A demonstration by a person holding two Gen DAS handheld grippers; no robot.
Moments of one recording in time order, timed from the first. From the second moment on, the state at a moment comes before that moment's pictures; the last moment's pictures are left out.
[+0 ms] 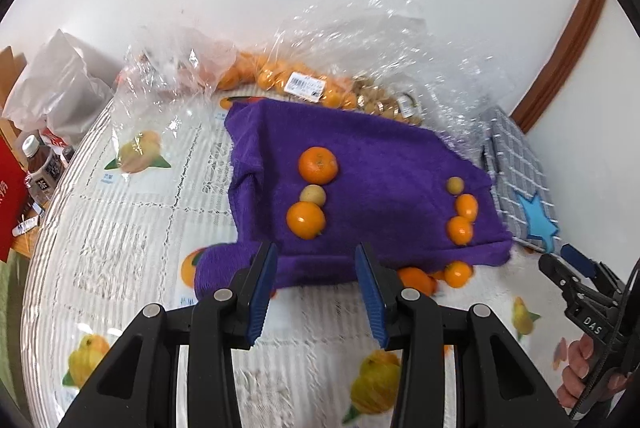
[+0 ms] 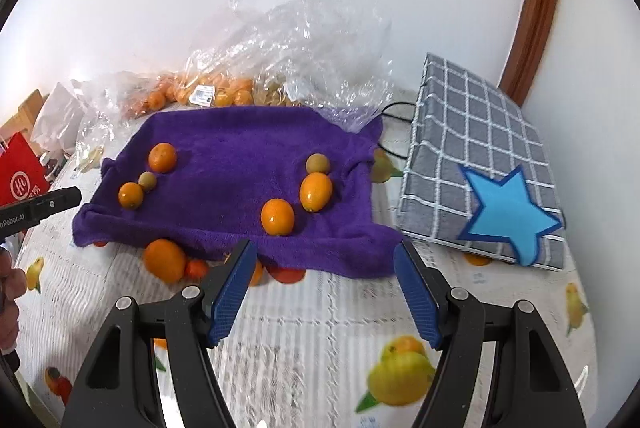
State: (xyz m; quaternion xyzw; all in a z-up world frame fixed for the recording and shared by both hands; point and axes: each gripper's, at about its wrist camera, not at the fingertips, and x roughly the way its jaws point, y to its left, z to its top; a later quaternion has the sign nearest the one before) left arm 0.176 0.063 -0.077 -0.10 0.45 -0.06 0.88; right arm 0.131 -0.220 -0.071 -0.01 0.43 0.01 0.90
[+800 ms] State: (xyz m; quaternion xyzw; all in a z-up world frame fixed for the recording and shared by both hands) left arm 0.092 0.049 -0.050 -0.09 0.43 -0.08 0.89; right arm 0.050 -0.227 -0.045 0.05 0.40 0.03 0.91
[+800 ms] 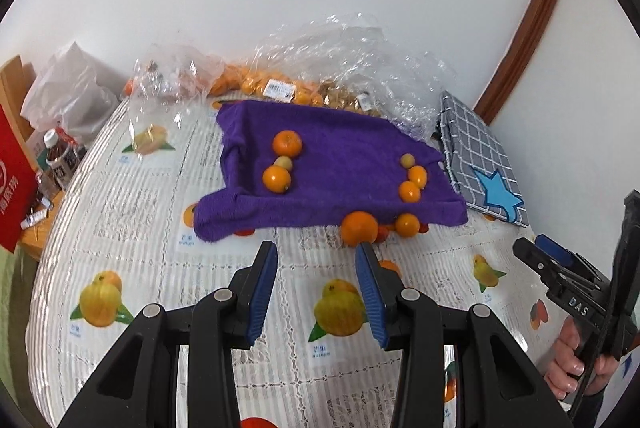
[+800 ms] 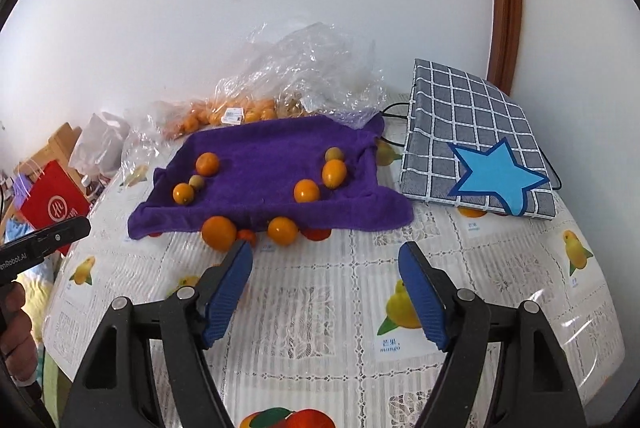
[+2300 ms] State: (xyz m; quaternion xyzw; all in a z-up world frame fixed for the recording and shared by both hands) left arm 0.139 -0.031 -0.148 -0.03 0.51 -0.14 0.85; right arm 0.066 -0.295 -0.124 0.04 0.46 -0.01 0.89
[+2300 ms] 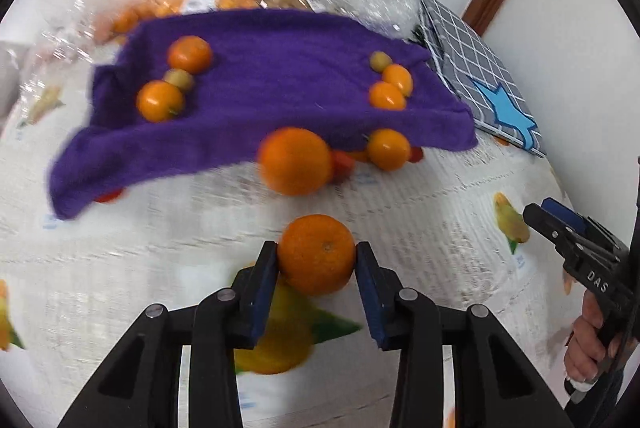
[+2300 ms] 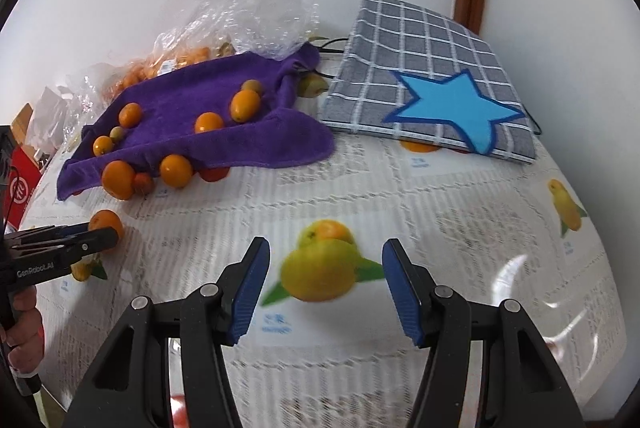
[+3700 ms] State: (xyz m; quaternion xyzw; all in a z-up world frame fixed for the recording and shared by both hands) left arm 0.162 0.094 -0.149 -0.11 0.51 -0.05 0.85; right arm 0.145 -0.191 -0.145 0.03 0.48 0.07 0.87
